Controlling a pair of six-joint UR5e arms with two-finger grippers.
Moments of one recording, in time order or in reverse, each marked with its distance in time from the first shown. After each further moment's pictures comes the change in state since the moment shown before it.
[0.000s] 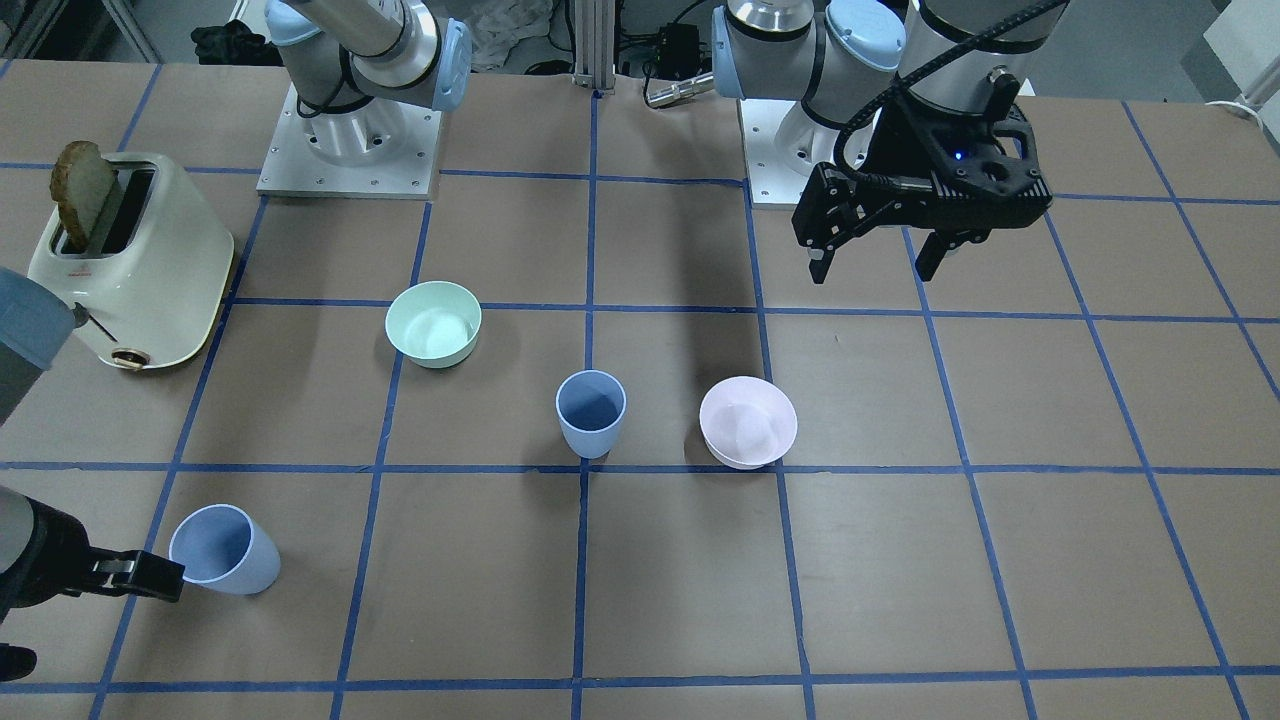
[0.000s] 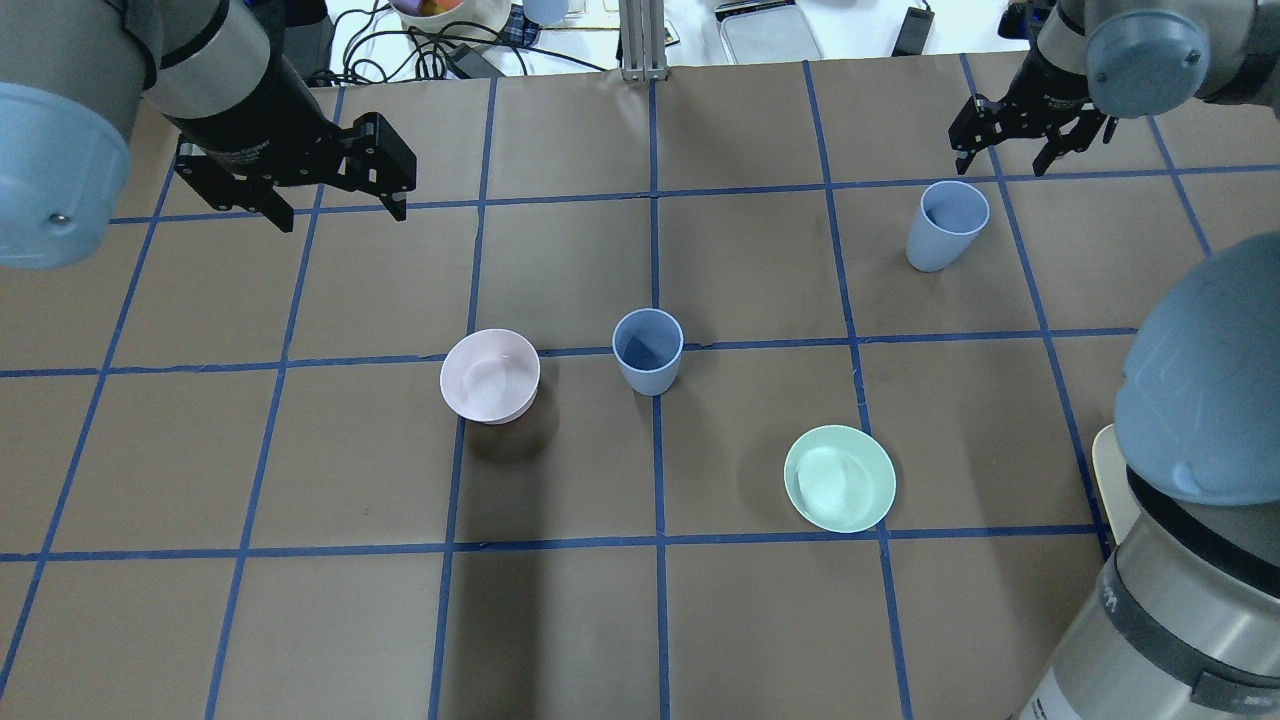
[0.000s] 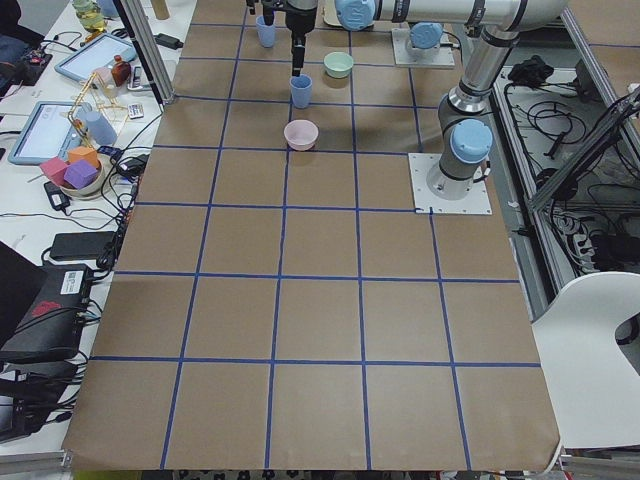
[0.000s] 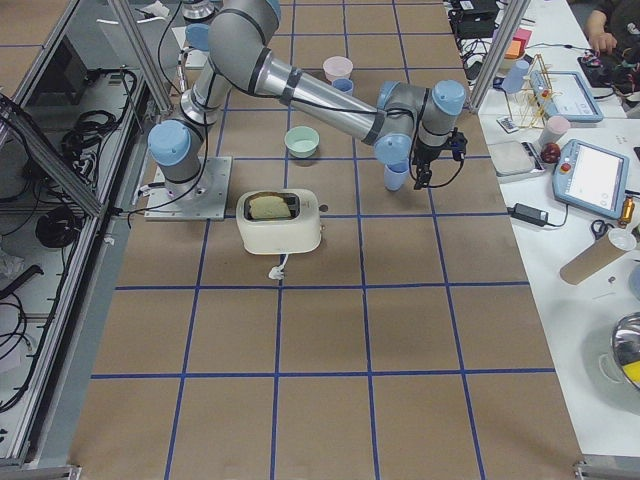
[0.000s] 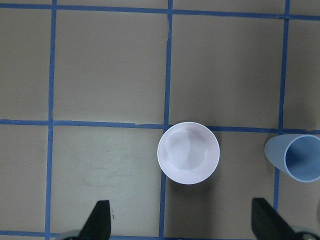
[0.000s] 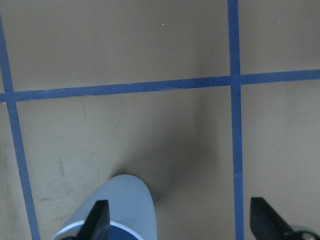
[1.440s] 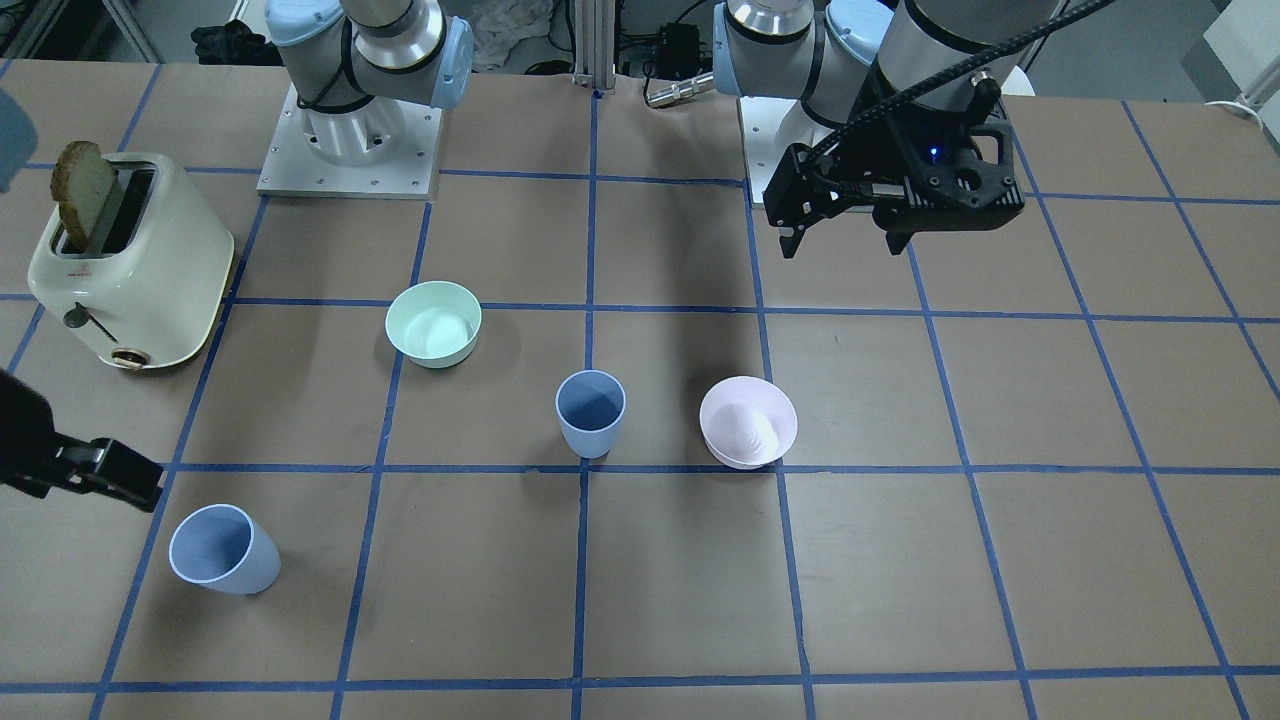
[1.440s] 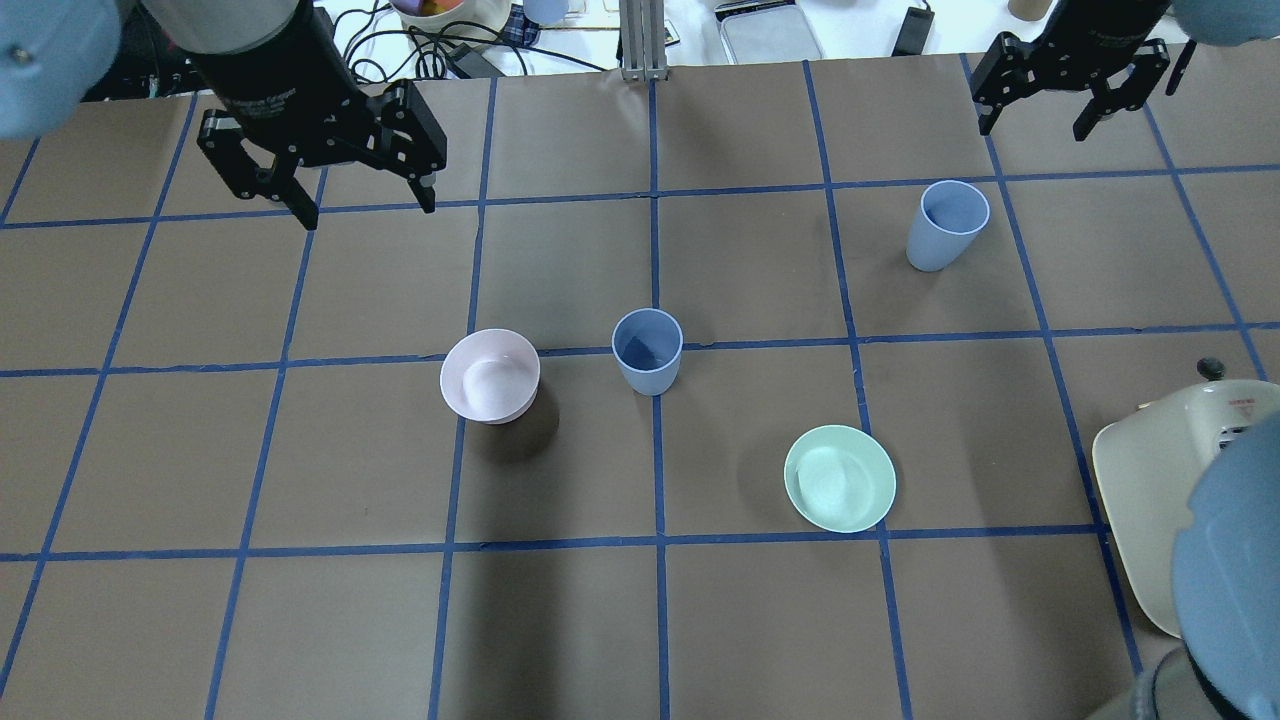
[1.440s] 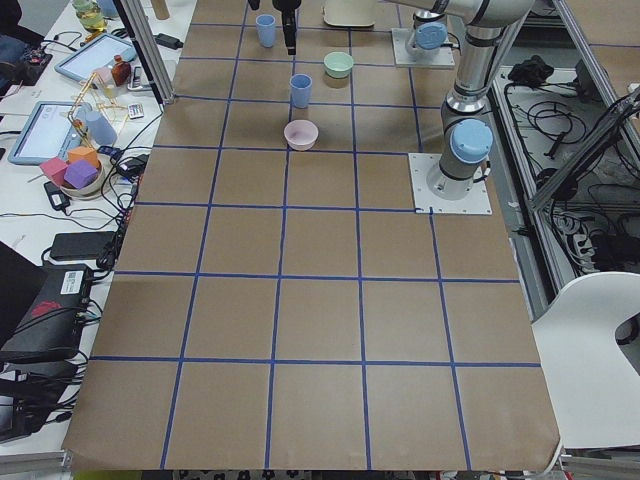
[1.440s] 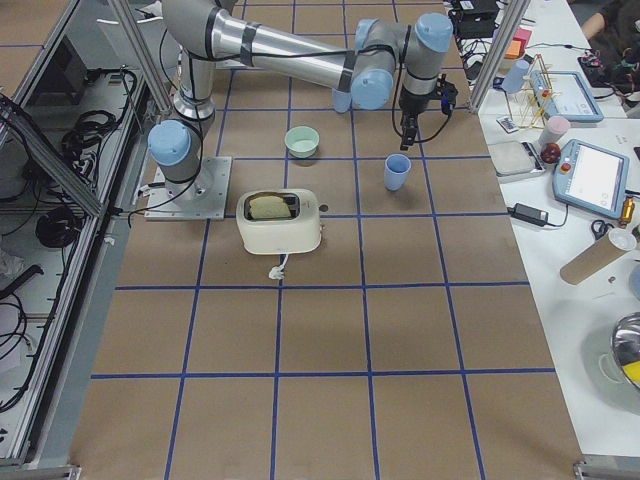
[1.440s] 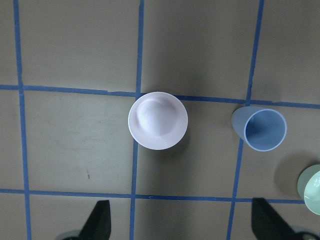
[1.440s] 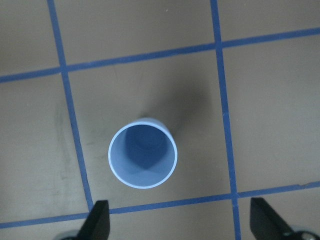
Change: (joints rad) left arm -0.036 -0.052 0.113 -0.198 -0.024 -0.062; right arm 0.017 -0.181 -0.003 0.150 -0.018 0.086
